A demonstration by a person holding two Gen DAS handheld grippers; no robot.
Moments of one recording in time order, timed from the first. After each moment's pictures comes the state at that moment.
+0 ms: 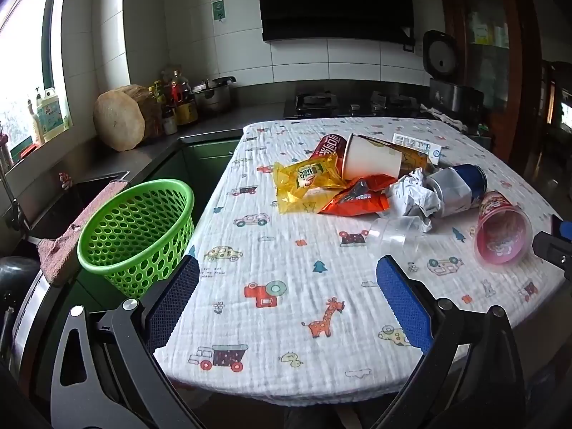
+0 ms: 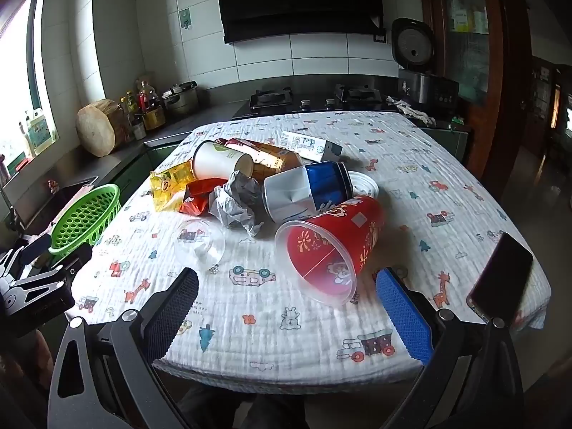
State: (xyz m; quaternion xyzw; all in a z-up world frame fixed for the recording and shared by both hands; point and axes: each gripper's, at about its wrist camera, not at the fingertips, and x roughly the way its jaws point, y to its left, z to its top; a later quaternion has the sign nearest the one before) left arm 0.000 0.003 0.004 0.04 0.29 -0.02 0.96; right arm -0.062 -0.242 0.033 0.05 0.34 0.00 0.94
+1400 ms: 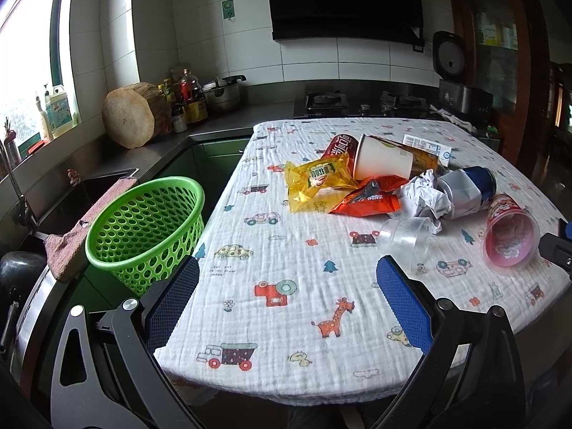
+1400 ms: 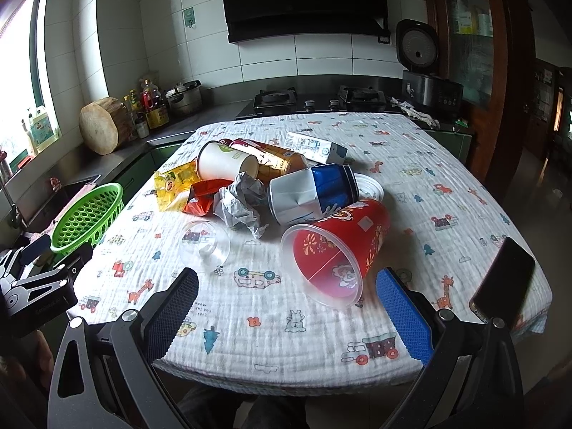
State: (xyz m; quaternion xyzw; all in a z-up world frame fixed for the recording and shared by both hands) left arm 0.000 0.005 0.000 0.04 0.29 0.01 0.96; right arm -0.058 -0.235 0.037 0.04 0.34 0.00 0.94
